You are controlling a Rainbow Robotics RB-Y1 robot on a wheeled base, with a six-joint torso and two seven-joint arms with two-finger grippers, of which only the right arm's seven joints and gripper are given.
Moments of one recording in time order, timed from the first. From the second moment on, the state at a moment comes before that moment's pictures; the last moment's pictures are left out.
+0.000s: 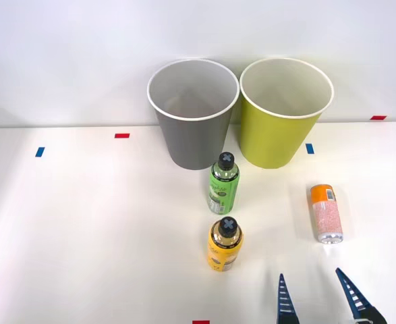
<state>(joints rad) 0.89 -0.14 0.29 -1.89 0.05 -0.54 1.59</state>
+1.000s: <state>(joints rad) 0.89 -0.14 0.29 -1.89 0.05 -0.54 1.59</state>
